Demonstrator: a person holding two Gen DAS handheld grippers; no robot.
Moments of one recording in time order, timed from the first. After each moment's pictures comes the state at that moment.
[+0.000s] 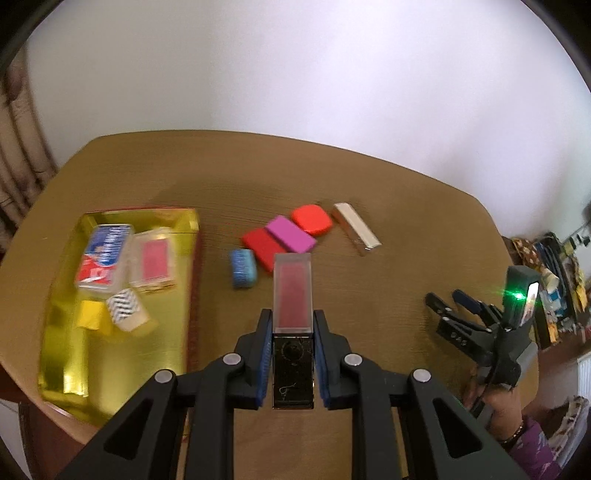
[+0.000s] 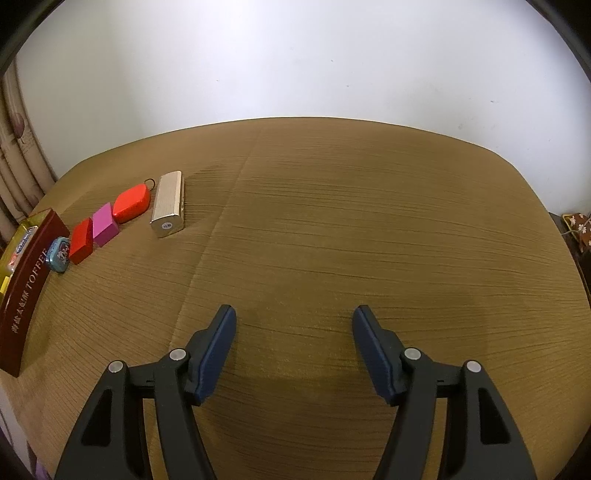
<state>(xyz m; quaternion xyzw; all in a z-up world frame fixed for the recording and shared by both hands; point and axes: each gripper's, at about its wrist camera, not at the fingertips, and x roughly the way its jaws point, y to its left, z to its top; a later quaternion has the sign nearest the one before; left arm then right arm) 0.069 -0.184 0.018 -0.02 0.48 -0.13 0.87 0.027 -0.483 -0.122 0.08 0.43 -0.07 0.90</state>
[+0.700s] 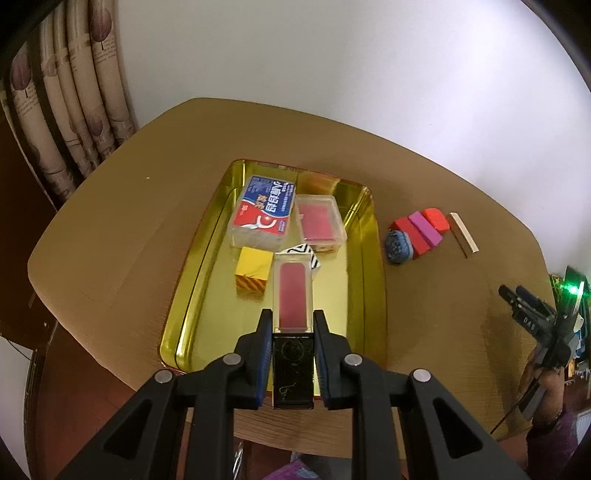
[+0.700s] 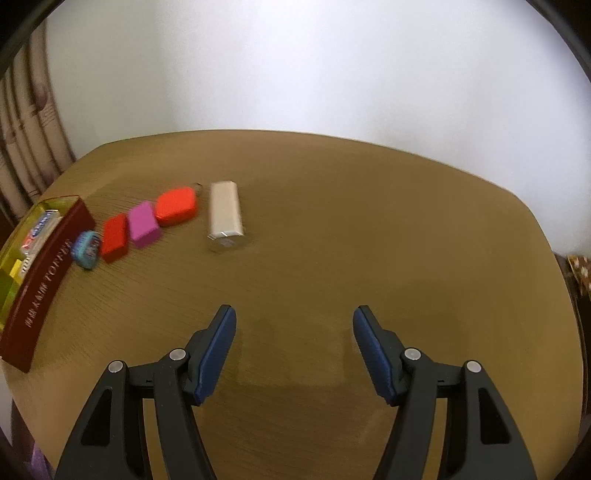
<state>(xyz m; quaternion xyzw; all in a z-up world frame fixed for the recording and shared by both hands) 0.041 -0.036 0.007 -0.06 0.50 -0.02 0.87 0.055 -0.416 -0.095 0.02 0.43 -0.03 0.90</state>
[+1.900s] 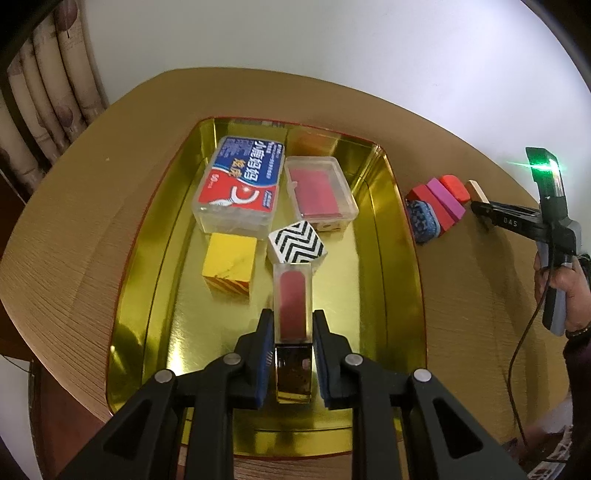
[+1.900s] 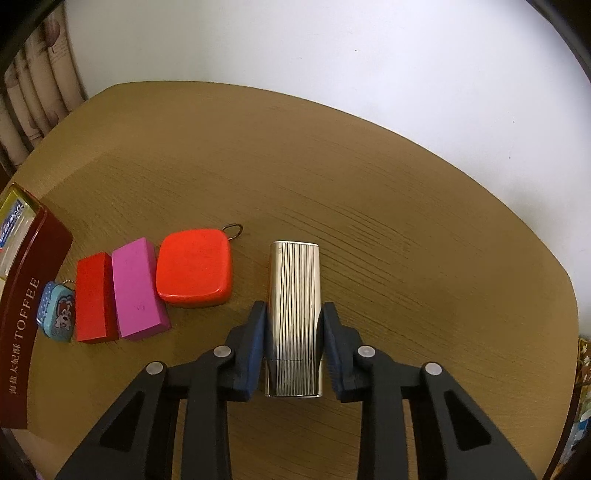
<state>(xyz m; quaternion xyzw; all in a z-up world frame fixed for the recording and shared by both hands) 0.078 -0.041 -0.053 -0.04 0.54 -0.05 0.84 0.183 -0.377 -0.102 -0.05 0.52 0.03 0.85</state>
